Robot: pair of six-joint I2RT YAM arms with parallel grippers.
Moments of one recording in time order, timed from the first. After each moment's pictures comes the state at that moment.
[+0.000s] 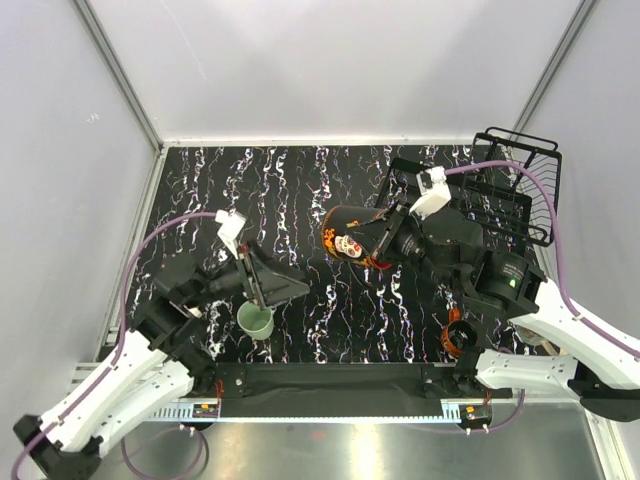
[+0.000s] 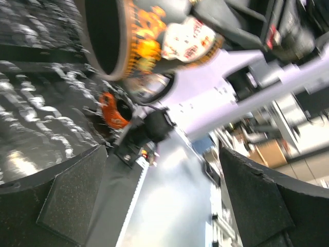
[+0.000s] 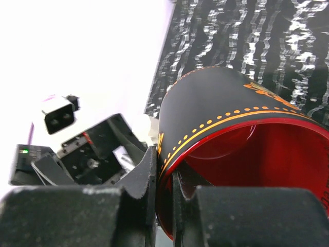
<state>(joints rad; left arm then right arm) -0.60 0.57 0.63 -0.01 0.63 -0.92 1.06 1.00 1.32 -0.59 0.38 0.95</state>
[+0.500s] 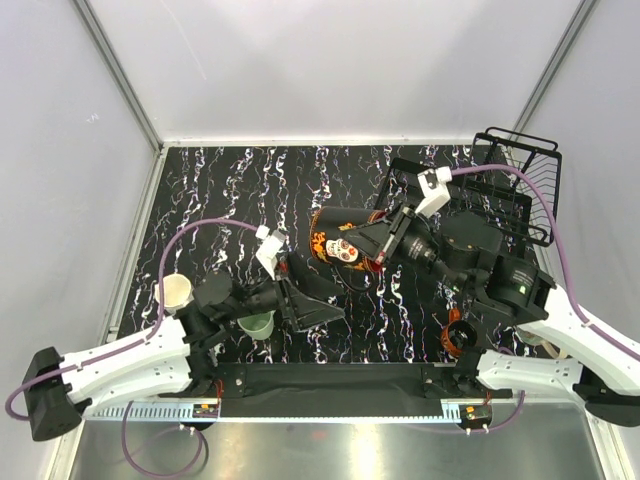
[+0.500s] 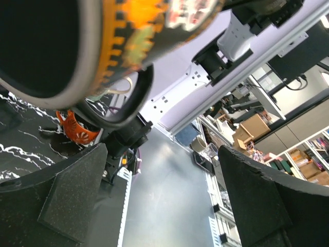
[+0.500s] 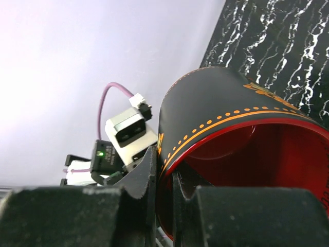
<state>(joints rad) -1.00 0.76 0.48 0.50 0.41 -0.87 1.06 0.97 1.30 -0.46 0.22 0.96</state>
